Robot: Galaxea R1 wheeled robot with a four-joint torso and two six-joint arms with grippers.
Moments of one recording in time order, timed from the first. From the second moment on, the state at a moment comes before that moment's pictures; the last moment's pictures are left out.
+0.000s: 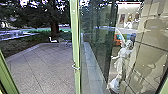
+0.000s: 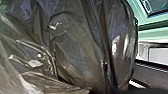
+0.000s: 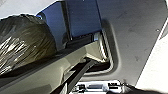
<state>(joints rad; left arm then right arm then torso) 1.47 2.97 -2.58 -0.51 0.09 0.34 -1.49 2.98 -2.50 0.00 -0.14 0.30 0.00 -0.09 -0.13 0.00</state>
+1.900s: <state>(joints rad) 1.47 2.97 -2.58 -0.51 0.08 0.34 -1.49 2.99 -2.51 -0.01 -0.14 0.29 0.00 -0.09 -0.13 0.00</state>
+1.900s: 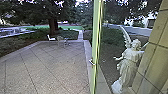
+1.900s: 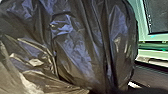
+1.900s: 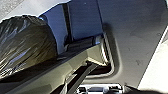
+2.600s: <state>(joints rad) 1.47 2.97 -2.57 -0.51 0.08 0.34 -1.49 2.99 -2.51 -0.01 -0.14 0.29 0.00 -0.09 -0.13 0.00</state>
